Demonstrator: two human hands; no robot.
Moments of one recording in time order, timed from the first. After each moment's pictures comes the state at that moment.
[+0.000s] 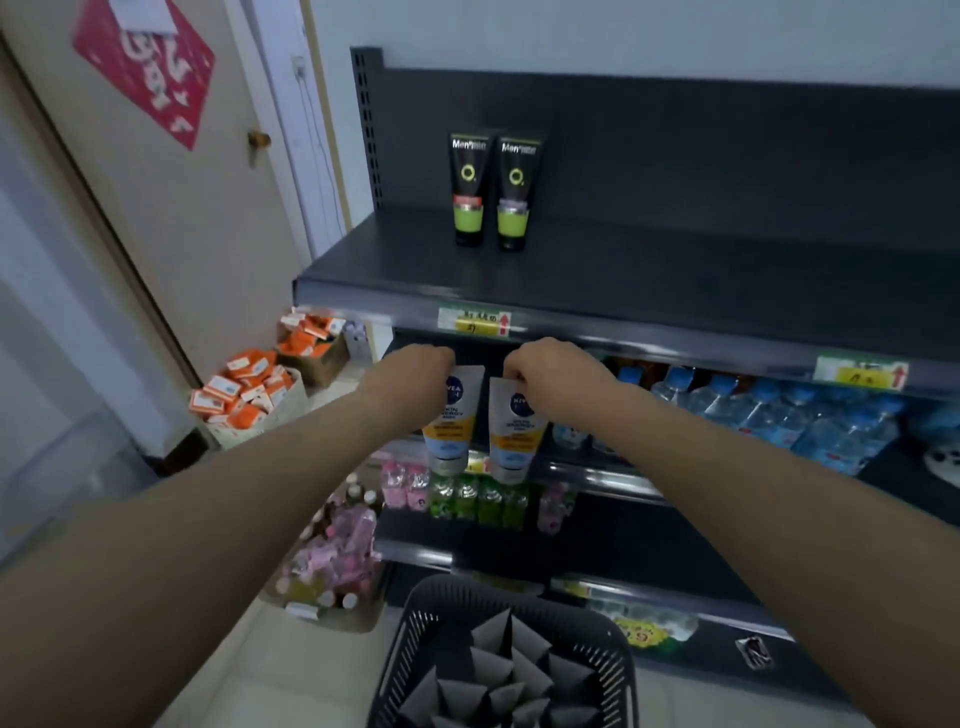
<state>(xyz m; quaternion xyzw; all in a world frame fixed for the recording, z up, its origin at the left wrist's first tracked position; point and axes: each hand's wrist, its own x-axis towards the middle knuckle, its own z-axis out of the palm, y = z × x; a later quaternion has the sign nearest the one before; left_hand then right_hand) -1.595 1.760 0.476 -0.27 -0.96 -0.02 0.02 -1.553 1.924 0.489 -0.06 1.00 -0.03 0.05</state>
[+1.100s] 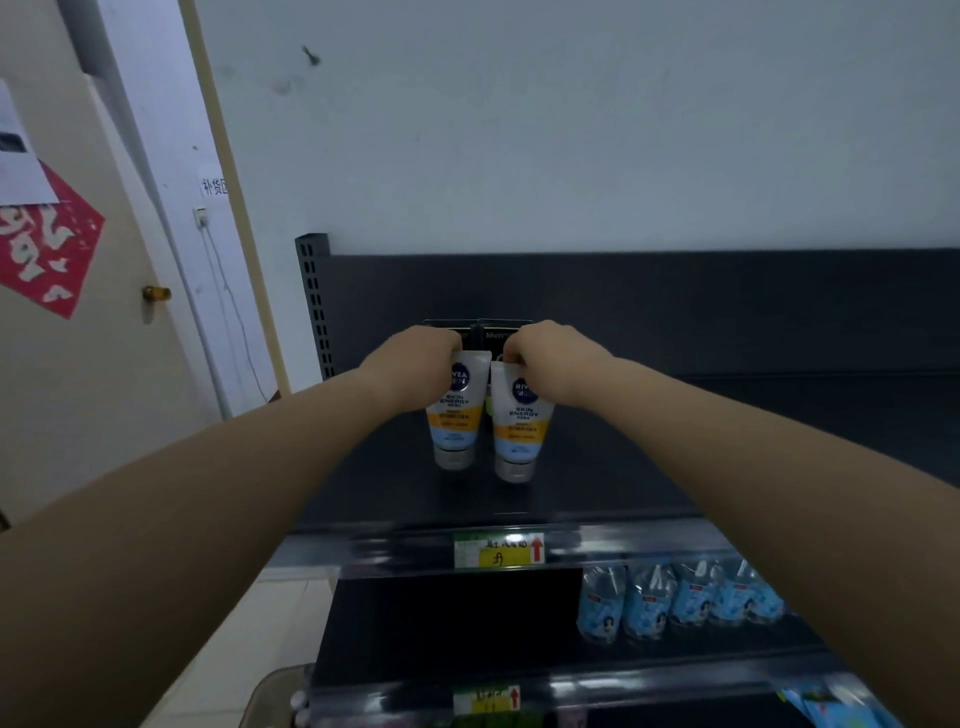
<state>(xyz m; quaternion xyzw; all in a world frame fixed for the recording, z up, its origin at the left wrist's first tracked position) -1.813 1.793 0.627 -0.39 -0.91 -0.12 0.09 -1.723 1.937 0.641 0.08 0.99 -0.02 -0.07</state>
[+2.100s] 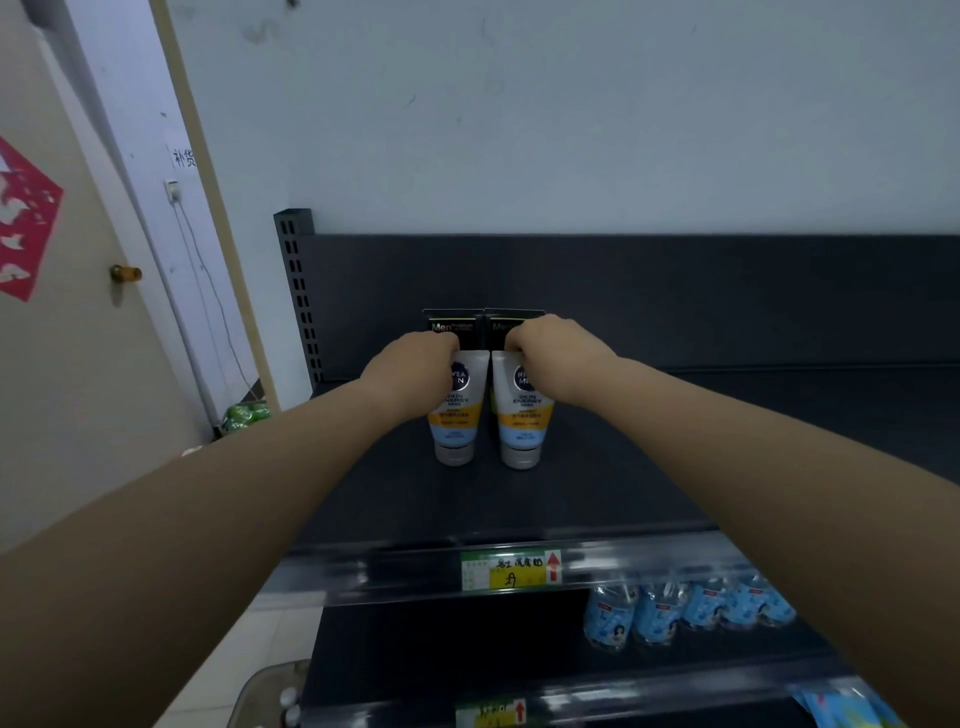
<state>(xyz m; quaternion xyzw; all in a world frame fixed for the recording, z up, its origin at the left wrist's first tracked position) -1.861 1.810 0.593 -0.38 -0.91 -0.12 0.08 -1.766 1.953 0.619 0.08 0.99 -0.01 -0.09</state>
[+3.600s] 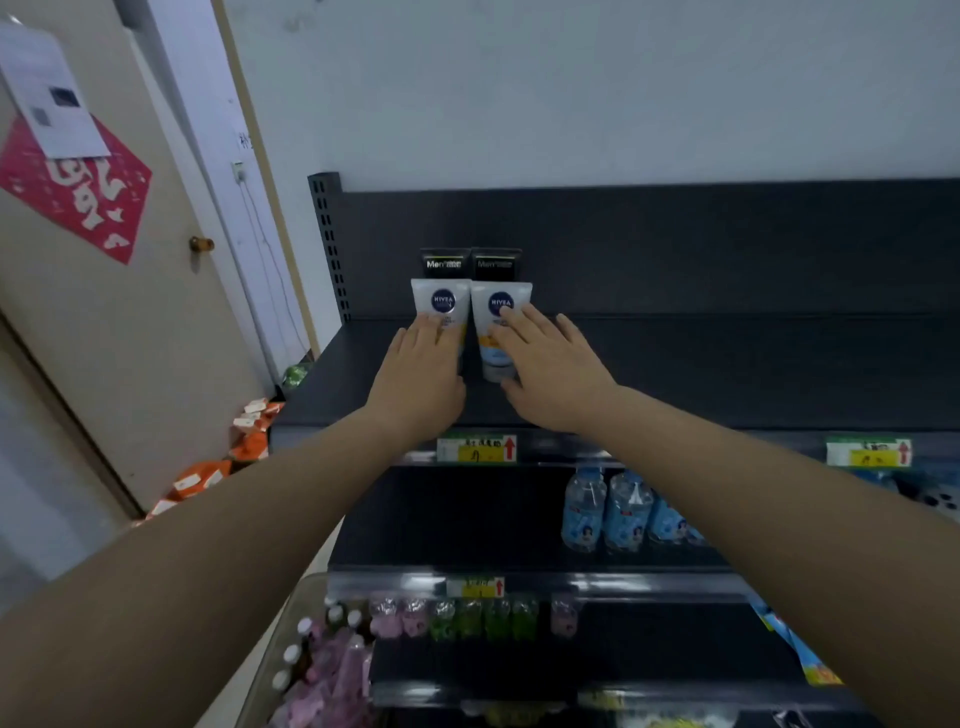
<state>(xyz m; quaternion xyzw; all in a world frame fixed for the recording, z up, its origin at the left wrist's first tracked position) -1.722 1.785 0.545 -0.35 -0.91 -0.09 0.21 -1.648 1.939 0.559 -0.01 0.99 0.03 -0.14</state>
